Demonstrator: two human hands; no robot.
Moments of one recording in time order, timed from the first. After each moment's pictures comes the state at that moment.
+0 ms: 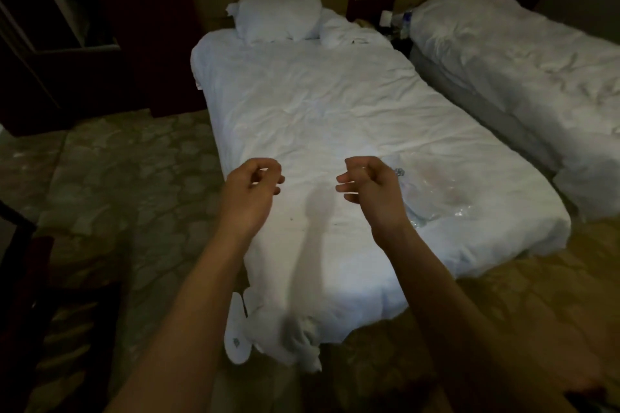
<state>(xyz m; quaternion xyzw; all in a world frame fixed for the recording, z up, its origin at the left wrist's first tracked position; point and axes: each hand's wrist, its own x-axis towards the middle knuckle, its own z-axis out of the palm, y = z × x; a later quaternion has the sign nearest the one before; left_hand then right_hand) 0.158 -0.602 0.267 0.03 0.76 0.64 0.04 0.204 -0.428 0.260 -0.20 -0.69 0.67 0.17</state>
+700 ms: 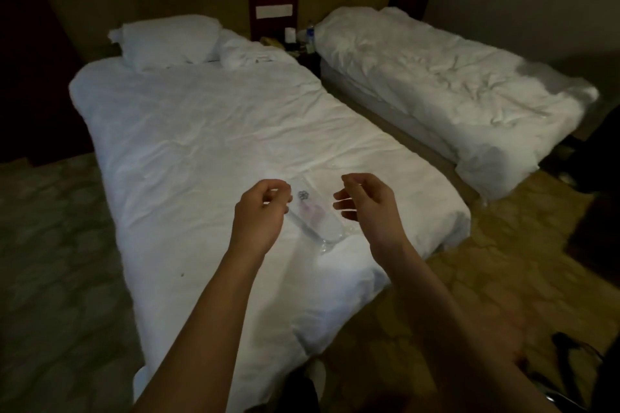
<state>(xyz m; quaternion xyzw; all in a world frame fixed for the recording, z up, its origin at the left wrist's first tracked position) 0.157 -0.331 0.251 0.11 0.76 0.63 0.13 0.245 -0.185 0.261 -0.27 -0.68 0.64 0.24</state>
